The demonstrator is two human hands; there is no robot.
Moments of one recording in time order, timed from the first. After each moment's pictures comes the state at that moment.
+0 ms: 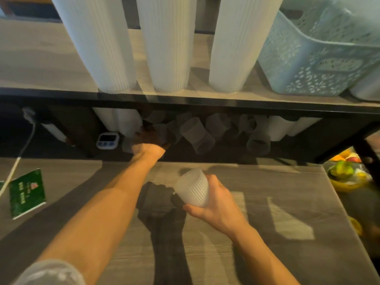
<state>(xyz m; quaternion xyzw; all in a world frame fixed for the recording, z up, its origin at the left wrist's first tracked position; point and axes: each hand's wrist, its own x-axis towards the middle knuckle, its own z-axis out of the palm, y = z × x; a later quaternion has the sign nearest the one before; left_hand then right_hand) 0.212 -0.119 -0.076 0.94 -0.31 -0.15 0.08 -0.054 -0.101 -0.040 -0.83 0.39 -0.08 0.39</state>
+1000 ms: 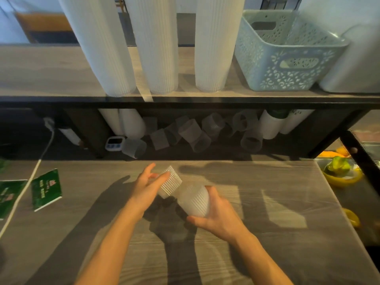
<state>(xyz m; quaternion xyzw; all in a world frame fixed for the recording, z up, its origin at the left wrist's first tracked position) 0.100 0.015 -0.040 0.77 -0.17 -0.37 0.49 -0.103 -0.074 -0.044 -0.82 0.37 -0.03 0.43</state>
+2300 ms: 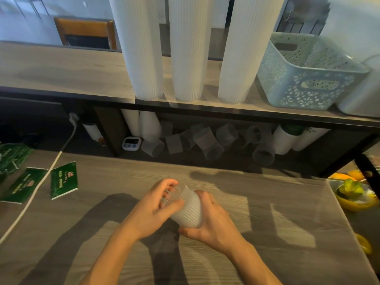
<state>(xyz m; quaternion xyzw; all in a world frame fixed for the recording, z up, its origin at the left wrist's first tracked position) 0.078 0.073 -0.002 0.74 -0.41 -0.32 0.43 -0.075 -0.047 -0.029 -0.88 0.28 -0.04 0.38</state>
